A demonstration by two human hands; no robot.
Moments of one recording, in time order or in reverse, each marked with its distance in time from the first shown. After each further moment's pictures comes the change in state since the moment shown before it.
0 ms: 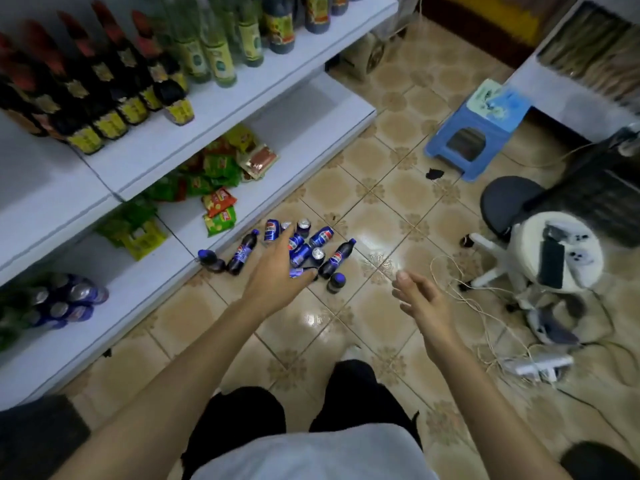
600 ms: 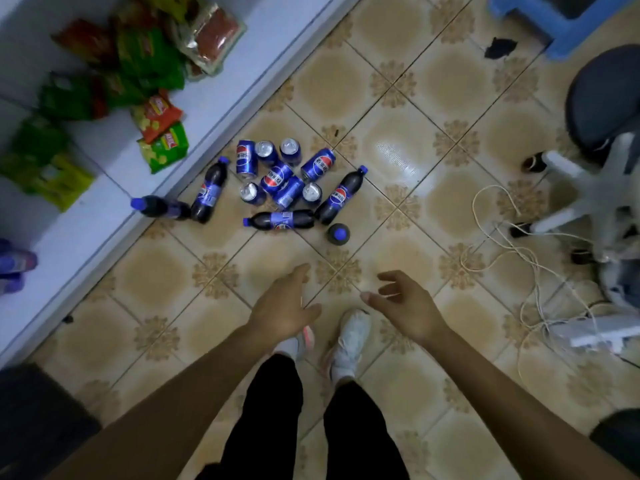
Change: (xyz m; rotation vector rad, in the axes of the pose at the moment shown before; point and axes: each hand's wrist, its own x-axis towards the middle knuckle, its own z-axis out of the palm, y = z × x) left_hand 0.125 -0.147 0.231 0.027 -0.496 -0.286; right_hand 0.232 0.186 0.022 -0.601 -0.345 0.279
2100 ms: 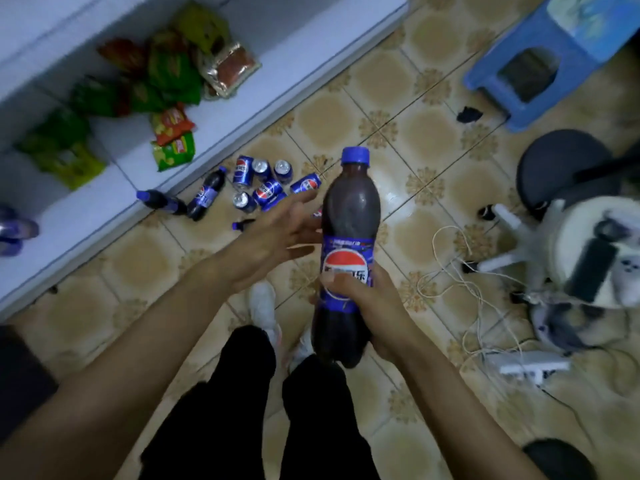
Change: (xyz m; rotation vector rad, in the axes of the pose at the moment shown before) left_hand -0.087 0.157 -0.102 -0.996 -0.081 0.199; right_hand -0.125 -0.101 -0.074 0.673 -0.217 -0.305
